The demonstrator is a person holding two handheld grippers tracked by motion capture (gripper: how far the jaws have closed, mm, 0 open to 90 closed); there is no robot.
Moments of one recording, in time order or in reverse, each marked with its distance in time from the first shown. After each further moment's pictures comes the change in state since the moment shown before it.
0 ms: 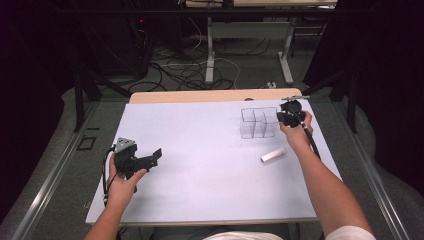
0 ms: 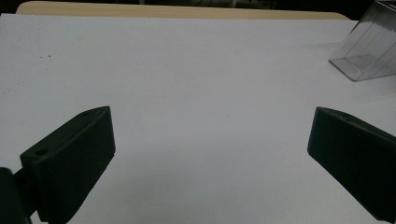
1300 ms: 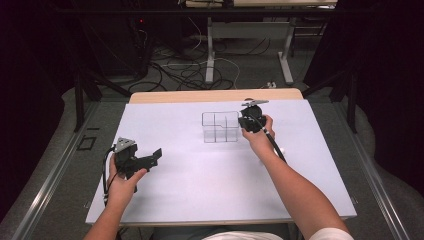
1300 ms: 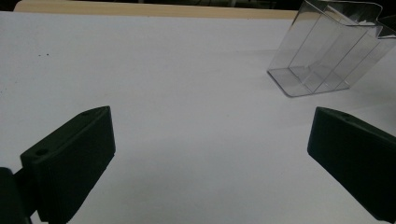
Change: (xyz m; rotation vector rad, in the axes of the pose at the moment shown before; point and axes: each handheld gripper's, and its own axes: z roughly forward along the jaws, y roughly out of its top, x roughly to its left) left arm 0.001 0.000 0.001 0.005 -0.005 -0.004; right arm 0.119 0.008 0.011 -0.014 0.171 -0.056
